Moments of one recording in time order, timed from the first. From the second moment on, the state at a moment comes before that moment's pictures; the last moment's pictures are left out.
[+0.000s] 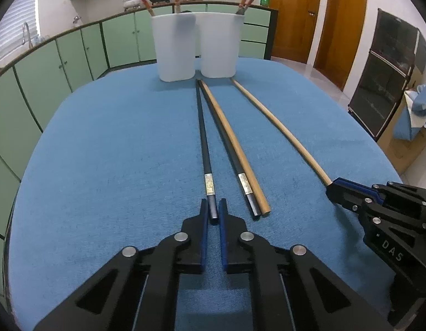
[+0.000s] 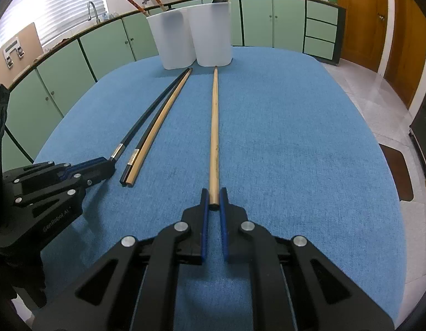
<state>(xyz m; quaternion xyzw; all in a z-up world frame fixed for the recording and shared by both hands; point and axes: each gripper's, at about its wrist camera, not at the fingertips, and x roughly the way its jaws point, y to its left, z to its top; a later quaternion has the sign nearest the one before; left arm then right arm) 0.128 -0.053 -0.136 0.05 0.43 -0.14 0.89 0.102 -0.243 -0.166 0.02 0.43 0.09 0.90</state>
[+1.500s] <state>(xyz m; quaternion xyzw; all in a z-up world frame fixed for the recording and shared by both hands) 0.102 -0.015 -0.096 0.06 0.39 -0.13 0.91 0.030 -0.284 -0.070 0.00 0.37 0.08 0.92</state>
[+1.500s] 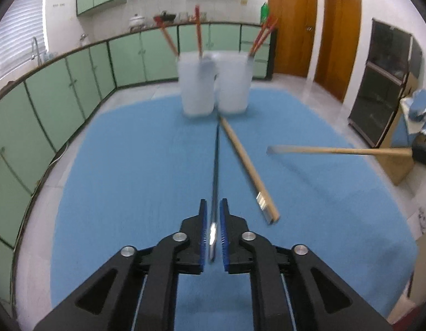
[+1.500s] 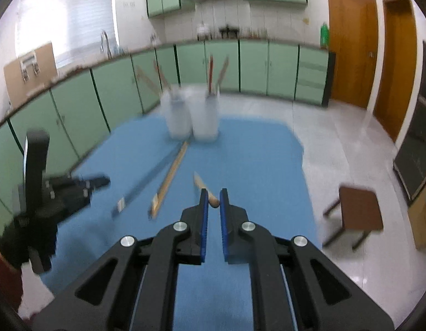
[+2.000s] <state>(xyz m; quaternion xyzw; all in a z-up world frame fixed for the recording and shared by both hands) 0.110 -0.012 -0.139 0.04 0.43 -0.11 0.89 0.065 -0.260 -0.164 0.02 0.43 0.09 0.90</state>
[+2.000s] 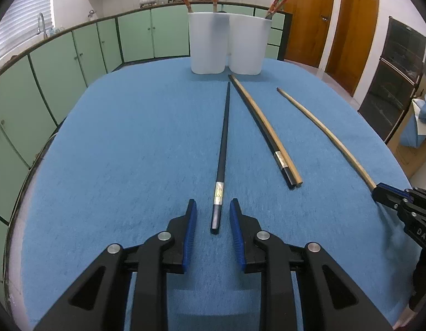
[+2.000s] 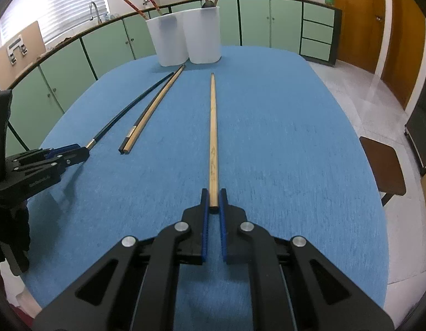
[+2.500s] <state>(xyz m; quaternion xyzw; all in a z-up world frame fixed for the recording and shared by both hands) 0.108 -0.020 -0.140 0.04 0.43 -0.11 0.90 0.052 -0.271 -0.166 0.03 0.42 0.10 0.90</state>
